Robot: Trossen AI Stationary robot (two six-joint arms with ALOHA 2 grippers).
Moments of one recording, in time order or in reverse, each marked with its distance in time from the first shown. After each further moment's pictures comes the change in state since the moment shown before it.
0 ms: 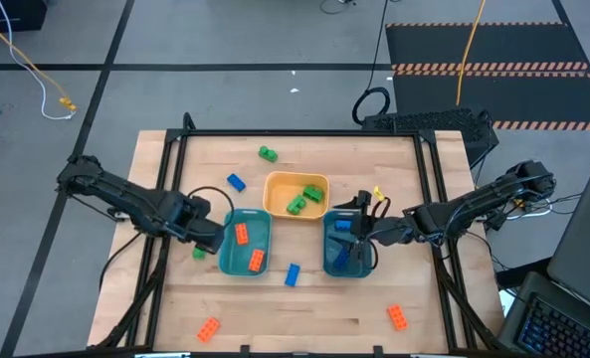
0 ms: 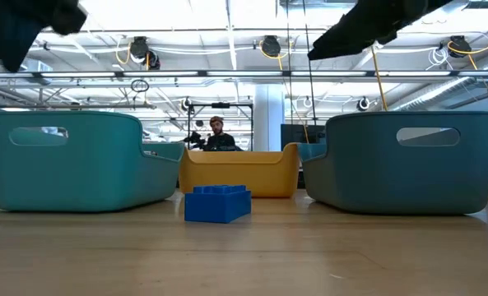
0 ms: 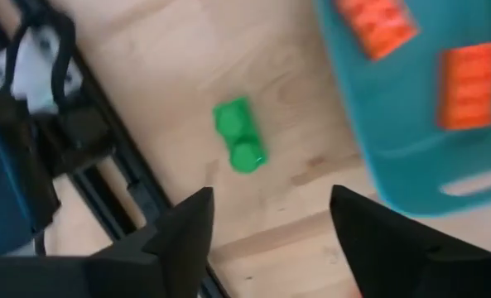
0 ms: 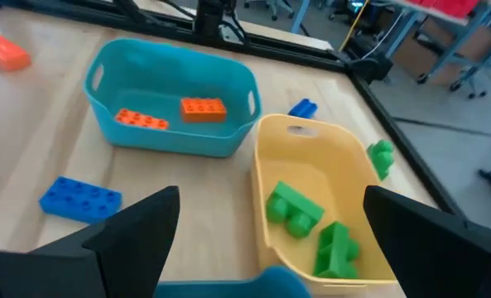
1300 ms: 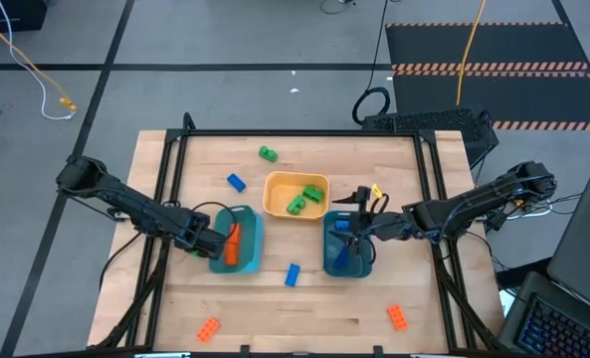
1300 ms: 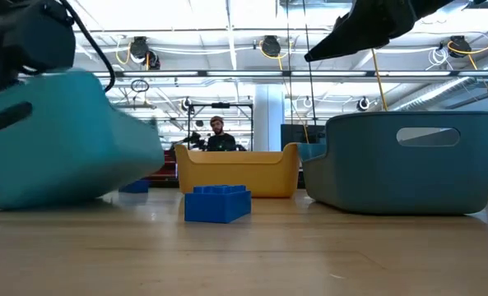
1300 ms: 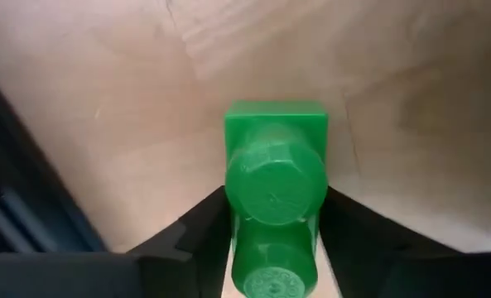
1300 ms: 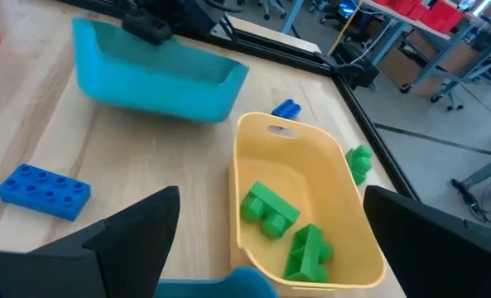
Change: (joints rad) left arm 0.025 -0.005 -0.585 0.566 0.101 -0.069; right arm -0.043 0.000 -0.003 0.010 -0.001 -0.096
